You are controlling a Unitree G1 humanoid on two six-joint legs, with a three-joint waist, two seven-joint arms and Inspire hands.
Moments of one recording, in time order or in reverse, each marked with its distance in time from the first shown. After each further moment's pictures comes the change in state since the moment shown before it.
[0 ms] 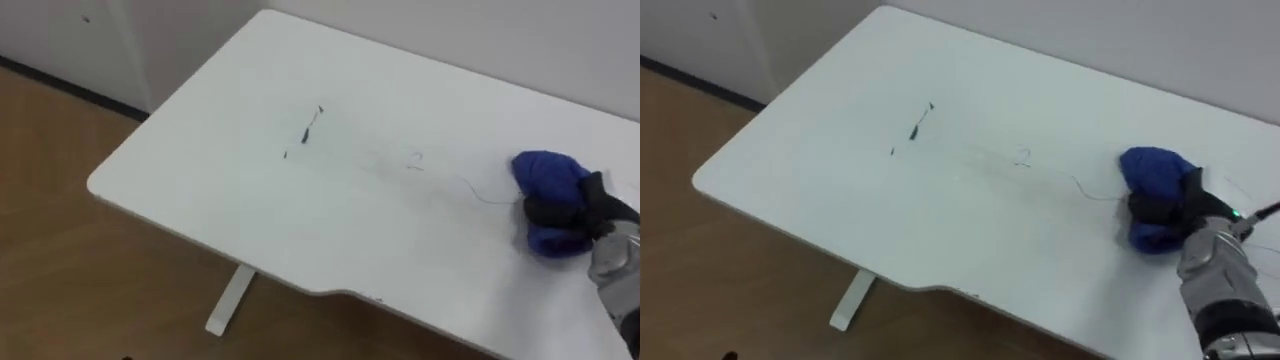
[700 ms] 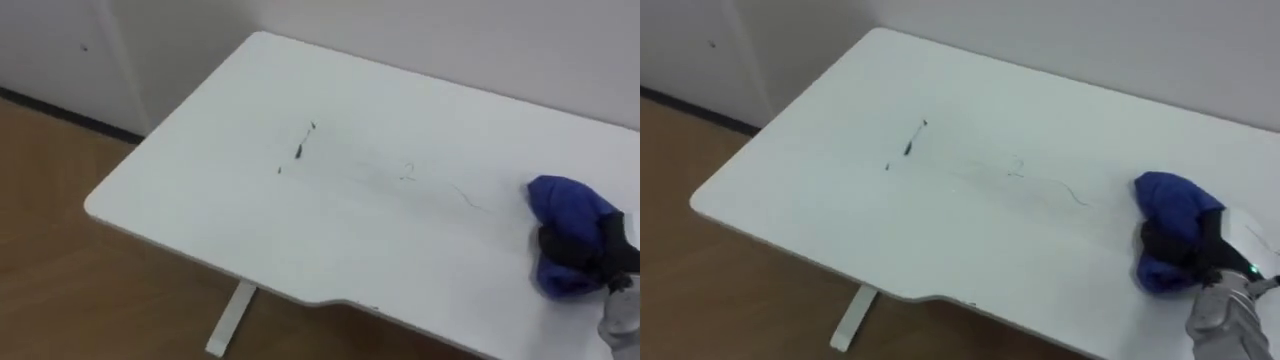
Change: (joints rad) left arm 0.107 -0.002 0.031 -0.008 -0.003 -0.010 0.032; right arm 0.379 0.031 -0.350 0.047 -0.004 -0.158 -0.200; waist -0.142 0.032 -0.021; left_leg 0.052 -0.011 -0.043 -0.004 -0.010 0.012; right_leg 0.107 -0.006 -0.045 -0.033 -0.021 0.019
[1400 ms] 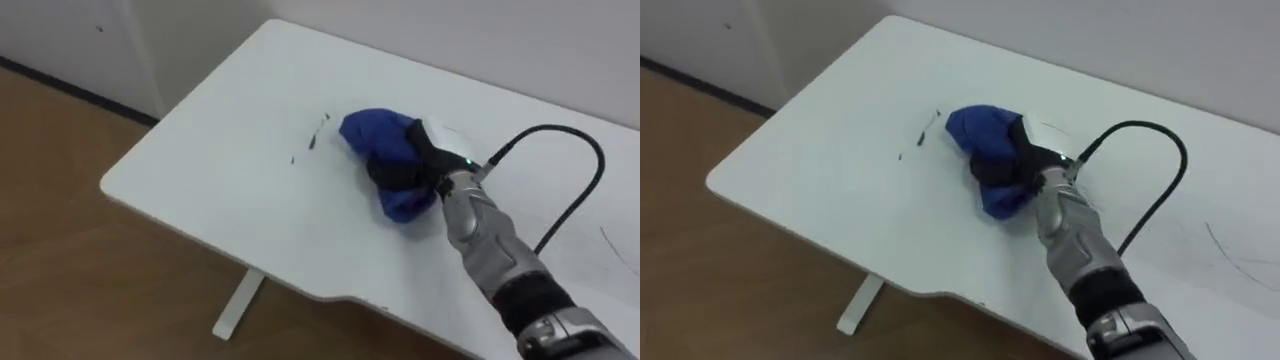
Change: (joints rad) left arm -0.022 -0.028 -0.178 0.018 -0.019 0.047 0.011; right arm -0.335 0.258 0.419 -0.142 -0.176 0.088 0.200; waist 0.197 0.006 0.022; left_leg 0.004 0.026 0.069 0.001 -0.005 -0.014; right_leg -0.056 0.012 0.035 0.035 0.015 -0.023
